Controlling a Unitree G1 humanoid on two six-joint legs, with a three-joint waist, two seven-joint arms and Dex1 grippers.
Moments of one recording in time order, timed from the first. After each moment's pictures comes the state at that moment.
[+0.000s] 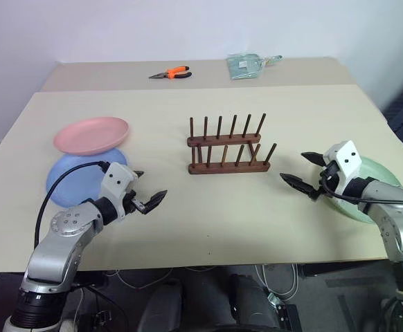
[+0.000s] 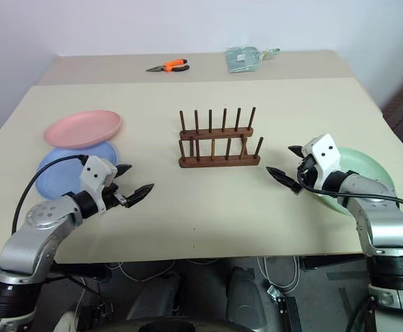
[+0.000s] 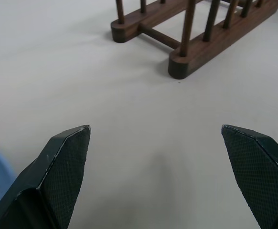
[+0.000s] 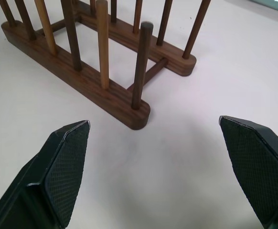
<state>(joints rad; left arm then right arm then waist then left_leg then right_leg) -0.06 0.56 0.07 -0.39 -0.31 0.56 -0.59 -0.20 -0.74 -0.18 -0.07 0.35 0.38 0.79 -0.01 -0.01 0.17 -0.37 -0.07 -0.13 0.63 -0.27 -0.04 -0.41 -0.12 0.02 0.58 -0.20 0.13</state>
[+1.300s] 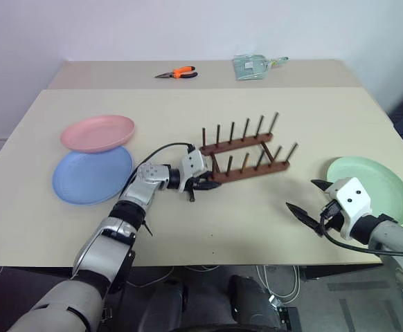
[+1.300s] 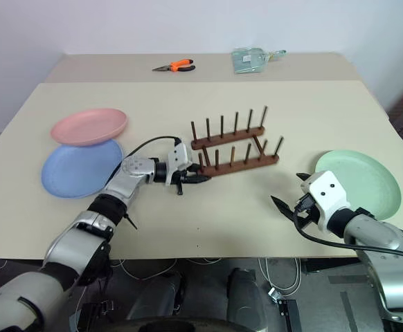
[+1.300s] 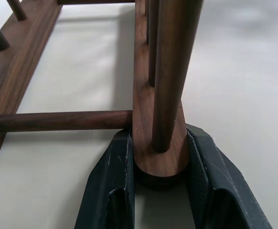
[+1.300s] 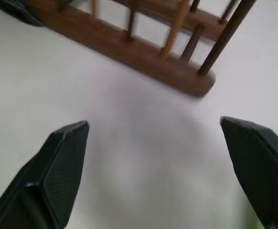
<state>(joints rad) -0.70 0.26 -0.30 0.67 -0.04 -0.14 -1.16 0.21 -0.76 -0.30 -0.47 0.30 0.44 0.68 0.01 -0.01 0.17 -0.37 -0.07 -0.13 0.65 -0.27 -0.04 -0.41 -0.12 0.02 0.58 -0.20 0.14</state>
